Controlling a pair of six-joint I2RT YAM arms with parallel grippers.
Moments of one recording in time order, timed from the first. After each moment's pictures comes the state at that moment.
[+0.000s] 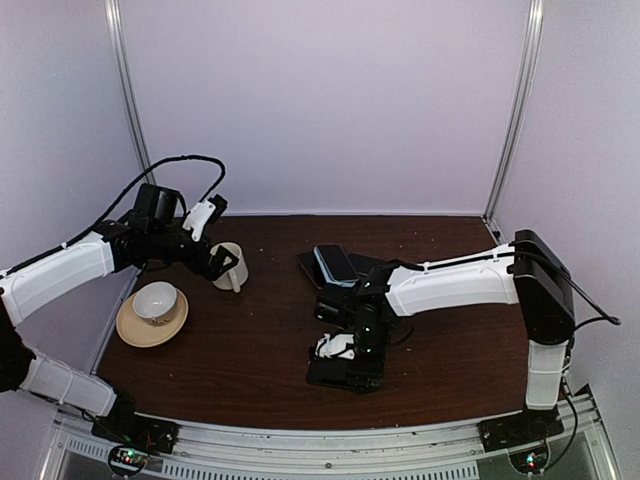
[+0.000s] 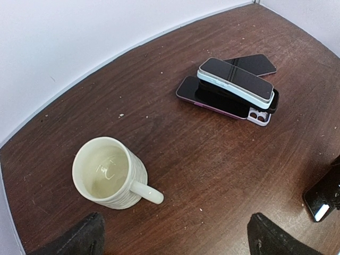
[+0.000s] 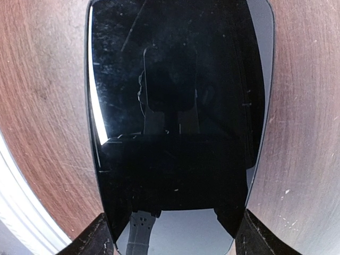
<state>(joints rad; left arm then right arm) -0.42 1.28 1.01 -0.40 0.18 0.19 1.09 1.98 1.41 -0.97 -0.05 -0.28</state>
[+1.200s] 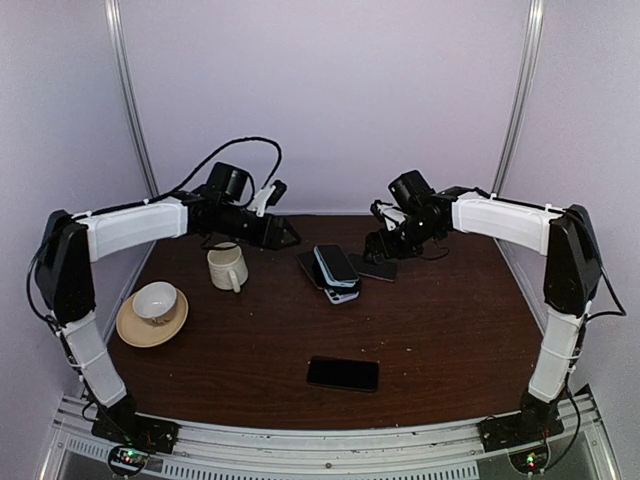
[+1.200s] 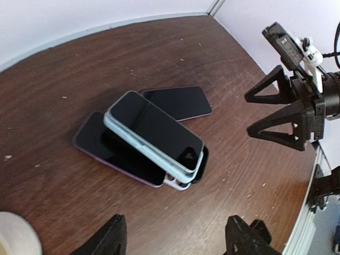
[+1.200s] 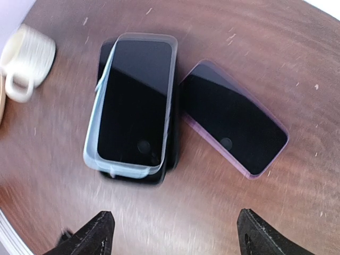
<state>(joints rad) -0.54 1.76 1.42 -0.36 0.43 -0.16 0.57 1.87 1.55 -0.65 -0.13 0.21</state>
